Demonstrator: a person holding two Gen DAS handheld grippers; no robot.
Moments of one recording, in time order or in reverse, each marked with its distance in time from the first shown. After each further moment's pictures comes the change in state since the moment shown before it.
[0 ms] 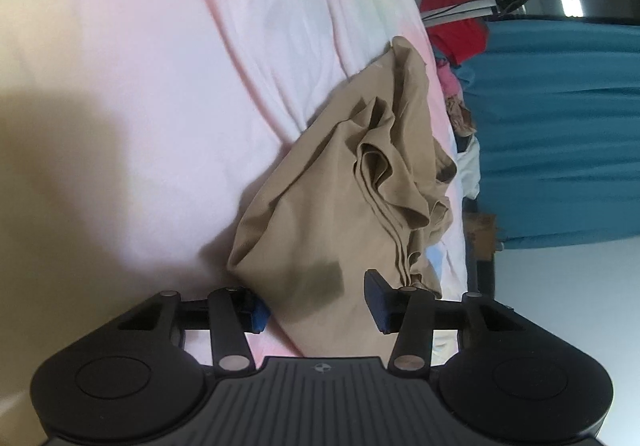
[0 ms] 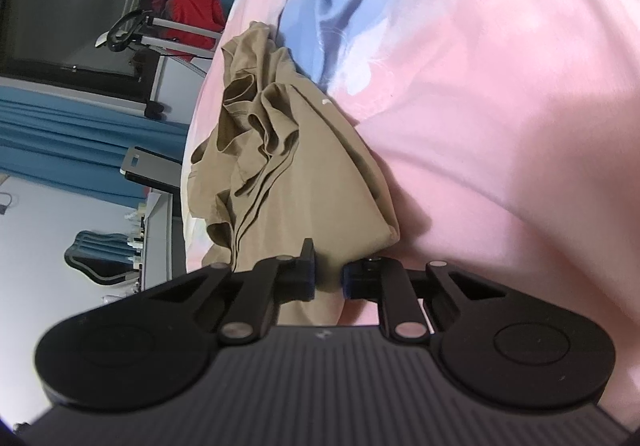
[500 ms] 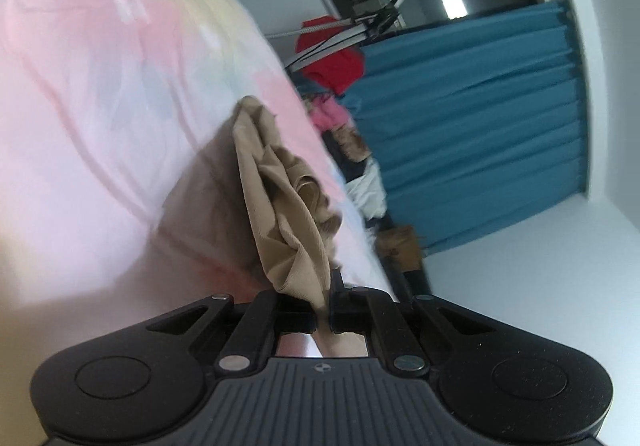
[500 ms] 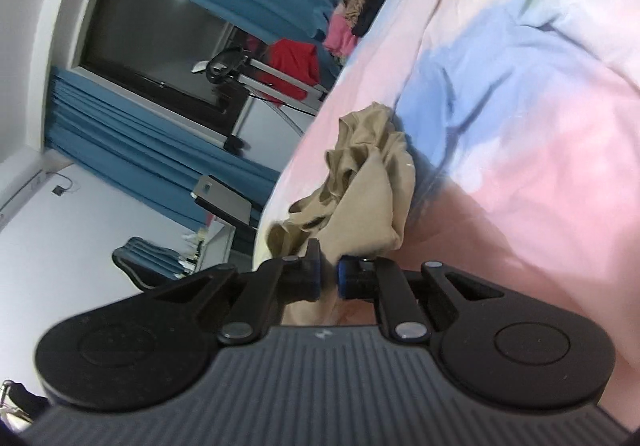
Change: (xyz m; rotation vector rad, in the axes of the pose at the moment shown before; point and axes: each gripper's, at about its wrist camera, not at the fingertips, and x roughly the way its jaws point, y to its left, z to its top) left arm -0.060 -0.057 -0.023 0.229 -0.143 -0.219; right arm -0.063 0.049 0.000 -0.184 -0.184 0.178
